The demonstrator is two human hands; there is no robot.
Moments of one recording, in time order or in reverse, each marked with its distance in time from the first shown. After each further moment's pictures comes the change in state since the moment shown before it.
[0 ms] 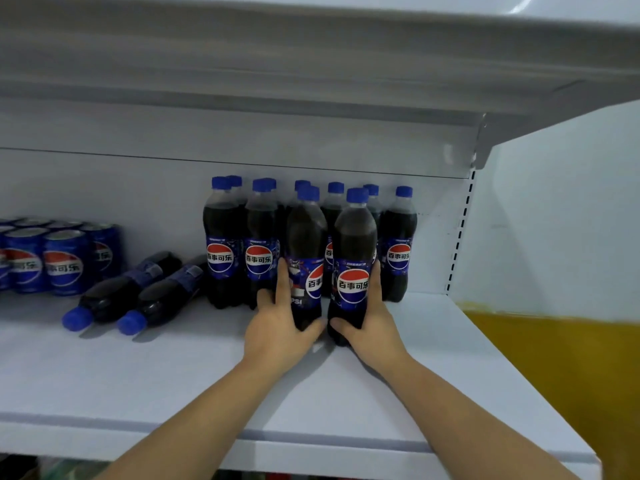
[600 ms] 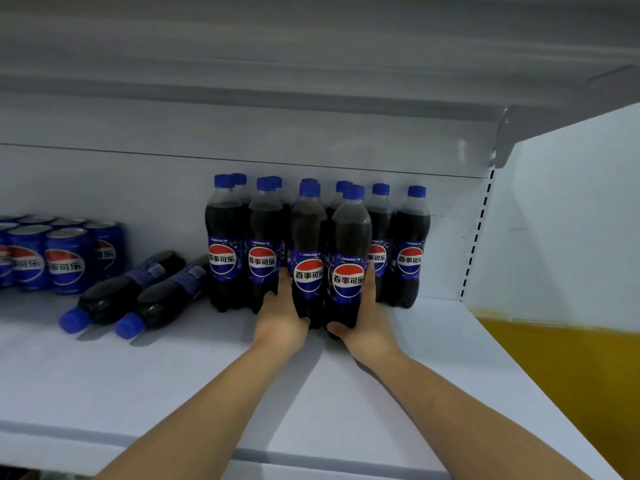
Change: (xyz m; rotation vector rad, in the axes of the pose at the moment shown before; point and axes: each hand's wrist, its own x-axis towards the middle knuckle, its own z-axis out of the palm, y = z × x) left_hand 0.041 -0.006 0.015 0.006 -0.138 -0.233; right_hand 0.030 0.018 0.019 -0.089 -0.059 0.049
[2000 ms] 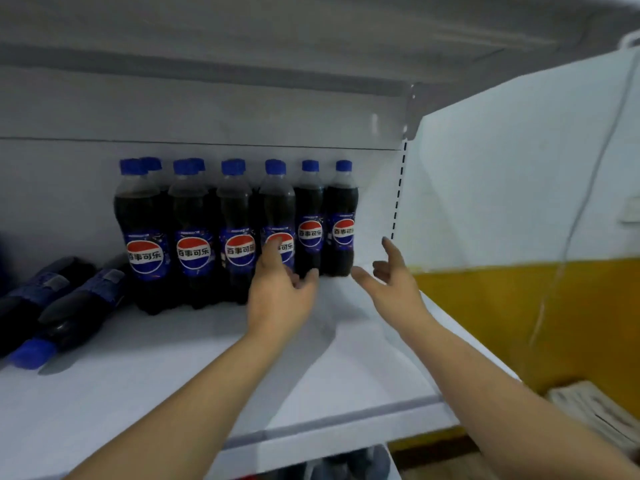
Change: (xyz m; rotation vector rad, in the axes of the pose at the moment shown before) left_hand -0.044 0.062 -0.006 -0.378 0.078 0.271; right_hand -0.049 -0.016 -0.088 0.164 0.339 0.222
